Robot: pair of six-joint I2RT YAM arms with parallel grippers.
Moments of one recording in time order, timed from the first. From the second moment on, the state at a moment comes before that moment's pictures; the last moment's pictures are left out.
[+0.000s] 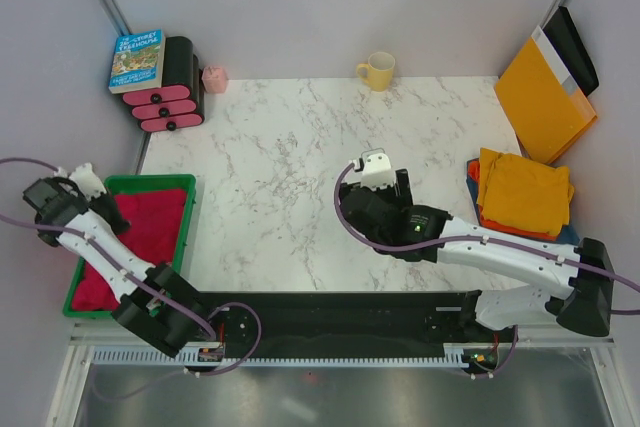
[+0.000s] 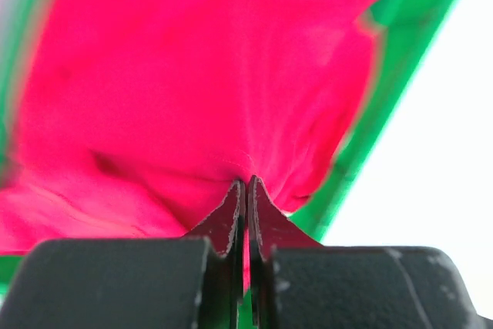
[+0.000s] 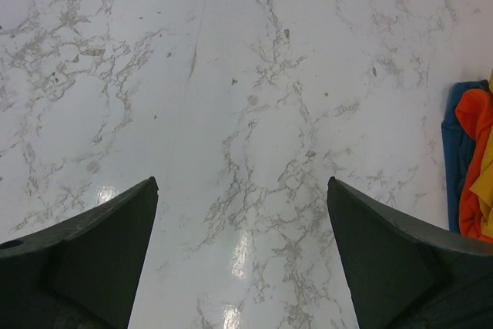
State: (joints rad) left arm 0.95 1.16 0.94 -0.88 0.34 0.37; right arm 1.14 1.27 1.07 -0.61 0.90 0.53
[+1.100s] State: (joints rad) left arm -0.20 1.33 1.33 -0.99 0.33 0.18; right arm 1.11 1.12 1.09 -0.68 0.96 0.68
